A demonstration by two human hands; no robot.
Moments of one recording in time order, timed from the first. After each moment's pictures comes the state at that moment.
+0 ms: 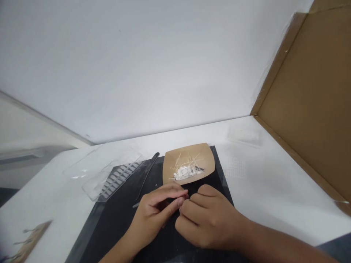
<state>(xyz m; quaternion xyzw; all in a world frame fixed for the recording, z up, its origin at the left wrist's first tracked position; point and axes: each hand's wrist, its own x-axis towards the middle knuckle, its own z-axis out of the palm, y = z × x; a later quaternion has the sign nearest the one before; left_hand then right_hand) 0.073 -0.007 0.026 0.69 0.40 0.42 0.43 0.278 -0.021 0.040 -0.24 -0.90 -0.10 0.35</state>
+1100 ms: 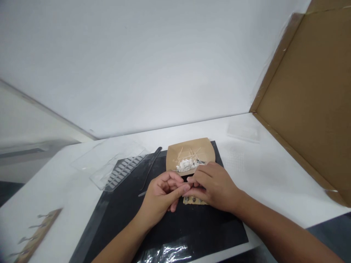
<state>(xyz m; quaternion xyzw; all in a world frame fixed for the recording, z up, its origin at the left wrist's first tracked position) 0.079 -0.011 0.010 0.50 0.45 0.41 0.62 0.288 0.004 0.010 -0.30 -0.85 0.07 0.42</state>
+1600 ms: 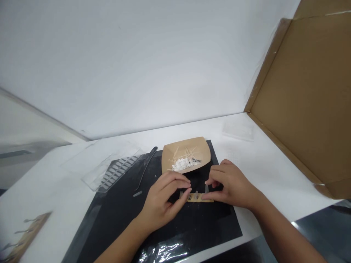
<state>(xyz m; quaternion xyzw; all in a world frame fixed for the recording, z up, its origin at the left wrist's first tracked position) 0.080 -0.015 0.012 0.84 0.32 0.40 0.18 0.346 -0.010 0.015 -0.35 -0.86 0.18 0.31</state>
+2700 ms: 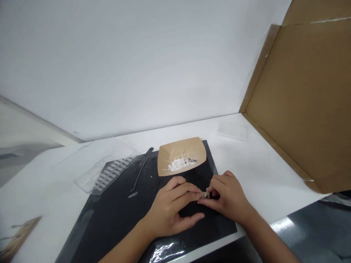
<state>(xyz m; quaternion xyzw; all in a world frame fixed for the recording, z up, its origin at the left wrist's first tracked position) 0.102 -0.023 0.007 0.90 0.20 0.37 0.12 0.339 -0.049 -0.028 -0.46 -0.80 0.11 0.36</state>
